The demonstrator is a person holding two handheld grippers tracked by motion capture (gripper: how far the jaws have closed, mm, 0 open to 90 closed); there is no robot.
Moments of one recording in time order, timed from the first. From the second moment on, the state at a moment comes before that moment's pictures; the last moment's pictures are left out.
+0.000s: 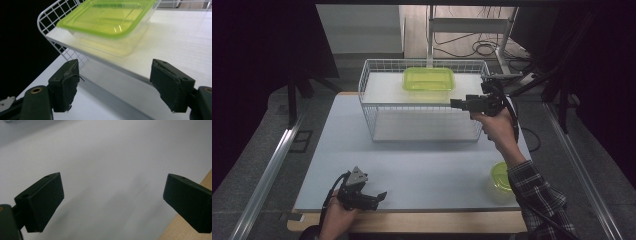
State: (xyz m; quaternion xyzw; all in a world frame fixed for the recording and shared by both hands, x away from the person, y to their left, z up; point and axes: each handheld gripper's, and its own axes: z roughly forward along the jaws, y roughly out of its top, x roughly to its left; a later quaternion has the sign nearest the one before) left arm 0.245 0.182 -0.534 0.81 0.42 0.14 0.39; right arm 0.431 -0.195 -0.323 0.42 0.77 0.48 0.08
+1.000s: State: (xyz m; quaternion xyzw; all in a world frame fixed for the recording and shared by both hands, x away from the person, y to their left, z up) left arm 0.246 0.180 -0.535 0.81 0.42 0.14 0.38; right arm 0.379 -0.238 -0.391 0.42 0.80 0.43 0.08
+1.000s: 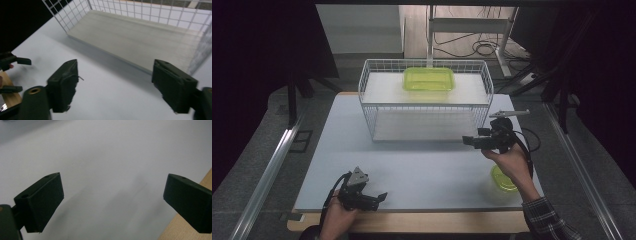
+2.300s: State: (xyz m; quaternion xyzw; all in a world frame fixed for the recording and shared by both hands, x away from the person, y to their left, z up) left arm 0.246 0.179 -0.536 0.81 0.42 0.14 0.38; right arm 0.313 -0.362 -0.440 0.50 0.77 0.37 0.15
